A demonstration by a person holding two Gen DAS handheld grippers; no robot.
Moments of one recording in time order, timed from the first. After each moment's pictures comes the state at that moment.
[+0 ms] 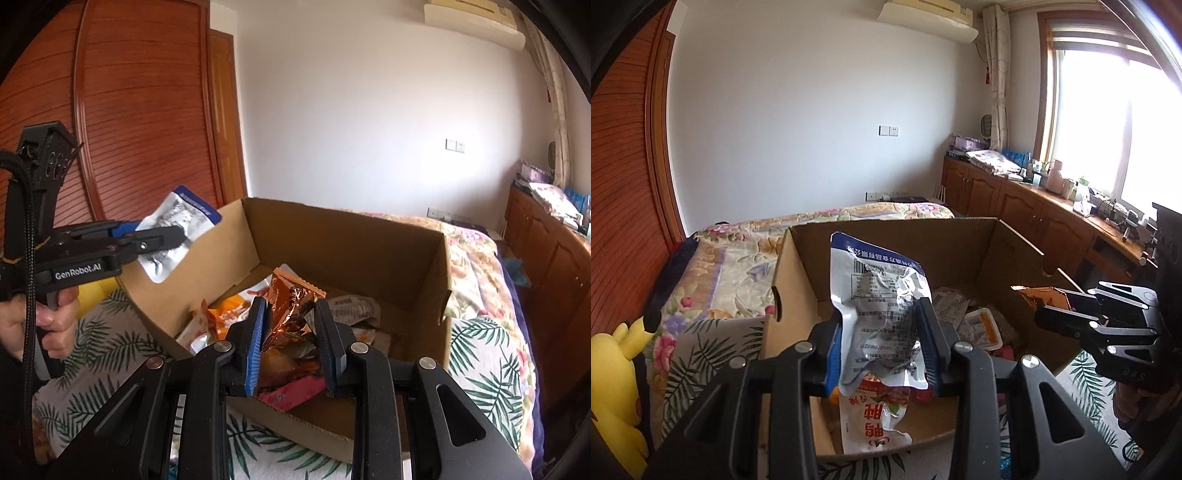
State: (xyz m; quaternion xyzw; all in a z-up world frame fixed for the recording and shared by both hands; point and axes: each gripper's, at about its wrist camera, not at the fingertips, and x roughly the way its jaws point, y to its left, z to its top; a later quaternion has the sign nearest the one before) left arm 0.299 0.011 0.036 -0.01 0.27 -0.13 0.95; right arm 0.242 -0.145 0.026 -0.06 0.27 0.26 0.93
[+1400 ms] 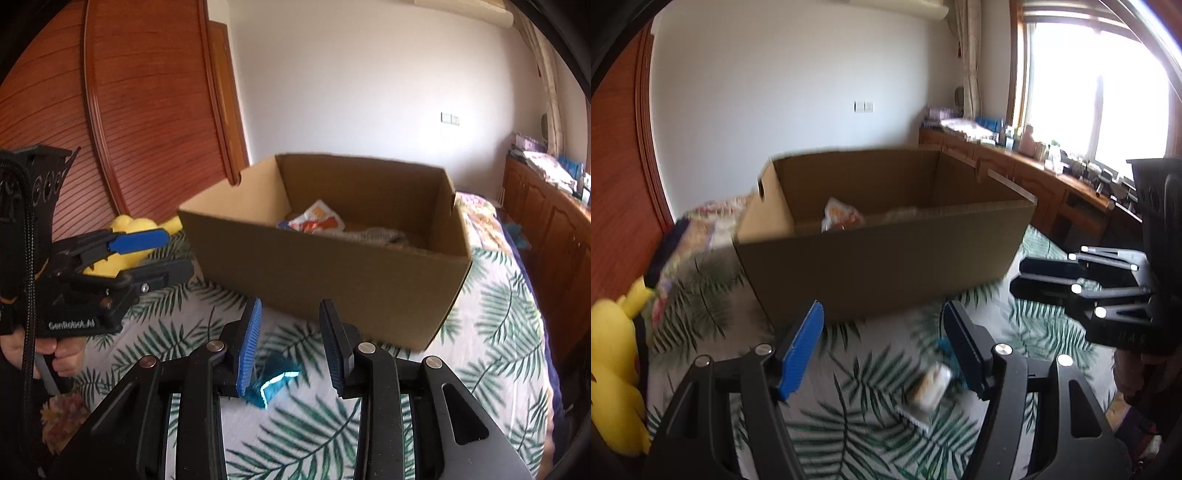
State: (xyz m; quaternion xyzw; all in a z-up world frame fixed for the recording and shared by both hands) left arm 0.179 0.000 -0.010 0.02 0.31 -0.16 0.93; right arm 0.136 -0.127 0.002 -0.04 0.32 0.25 0.91
